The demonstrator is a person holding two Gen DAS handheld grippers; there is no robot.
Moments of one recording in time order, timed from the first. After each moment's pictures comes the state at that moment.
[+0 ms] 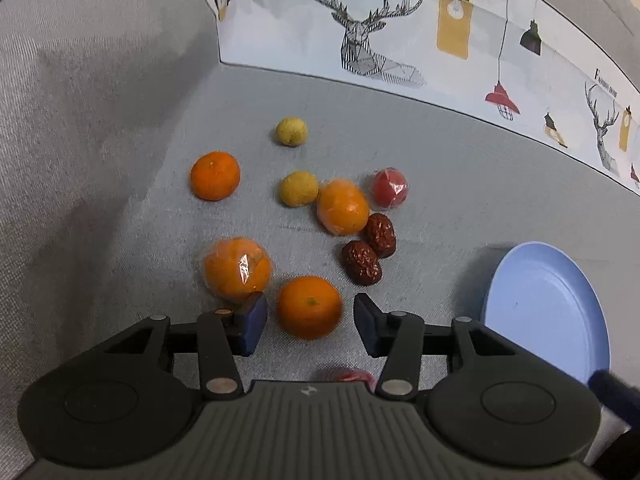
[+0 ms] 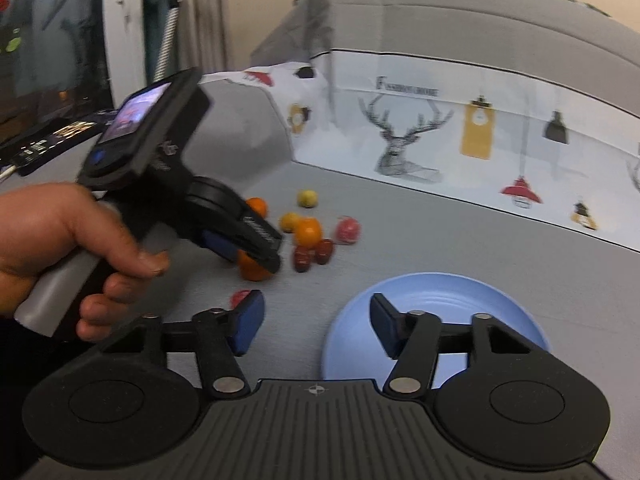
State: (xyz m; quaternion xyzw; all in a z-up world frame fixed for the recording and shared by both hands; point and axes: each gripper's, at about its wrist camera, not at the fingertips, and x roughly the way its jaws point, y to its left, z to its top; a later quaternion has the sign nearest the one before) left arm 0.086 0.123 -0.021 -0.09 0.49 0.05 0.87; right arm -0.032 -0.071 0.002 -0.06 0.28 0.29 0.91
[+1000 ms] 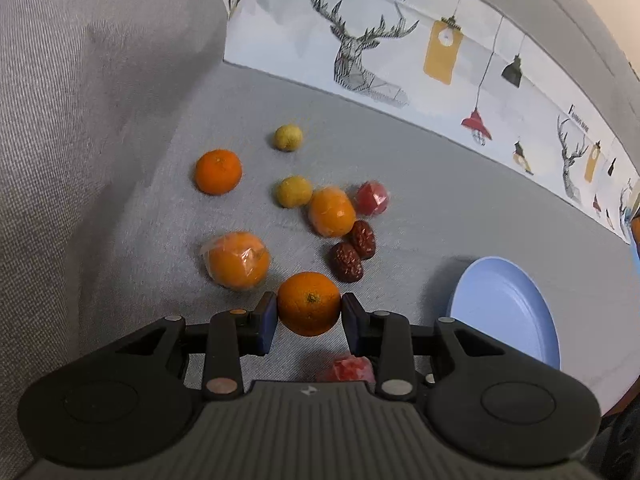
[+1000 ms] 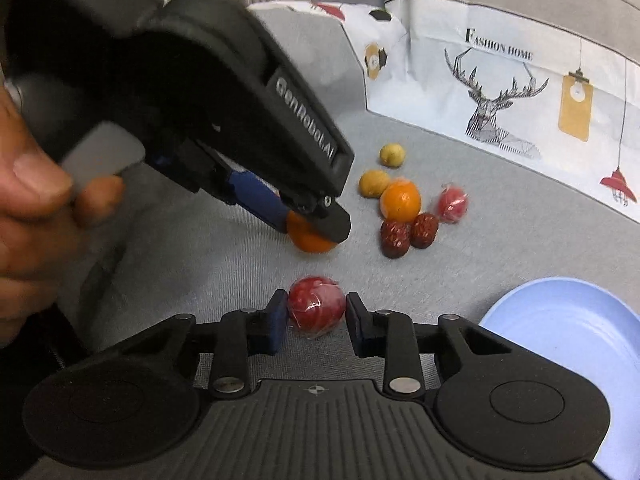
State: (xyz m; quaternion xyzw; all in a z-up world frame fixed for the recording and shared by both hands) left arm 0.066 0.147 -0.002 -0.16 0.47 0.01 0.87; right arm 0.014 0.010 -0.053 -0.10 0.32 0.35 0.88
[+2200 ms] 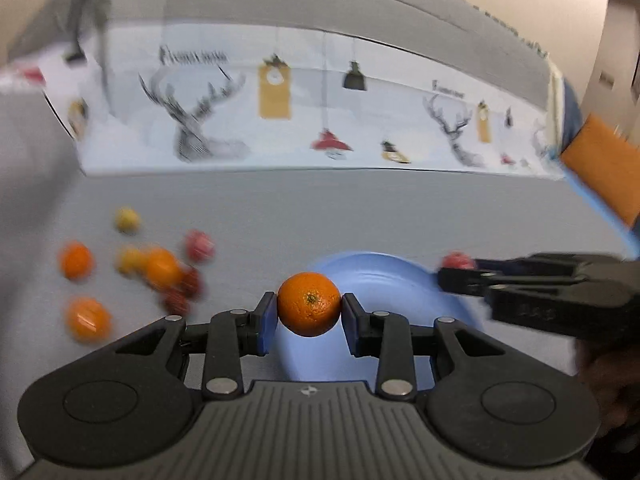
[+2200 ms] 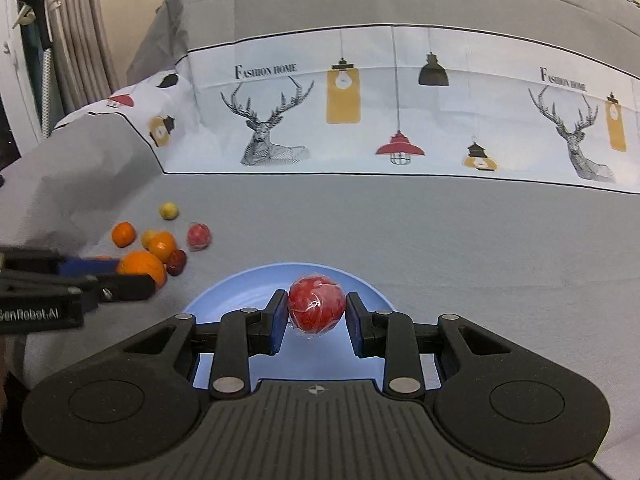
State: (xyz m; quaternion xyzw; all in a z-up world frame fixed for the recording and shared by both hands) left arm 0.021 0.021 0.012 -0.06 0.35 -0.12 0.93; right arm 0.036 -0.180 0.007 0.01 0.33 0.16 0.93
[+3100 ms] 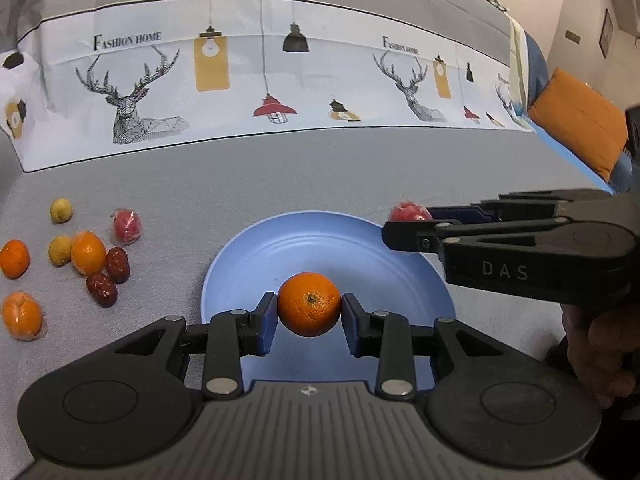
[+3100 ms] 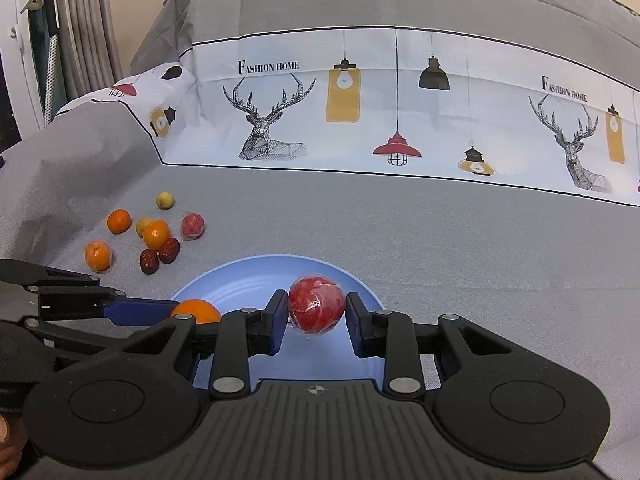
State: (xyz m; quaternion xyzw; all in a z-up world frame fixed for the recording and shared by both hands) left arm 0.022 -0.023 -0.013 0.01 0.37 -0.17 0.91; right arm 0.031 -0.183 0.006 -0.01 0.33 0.16 0.93
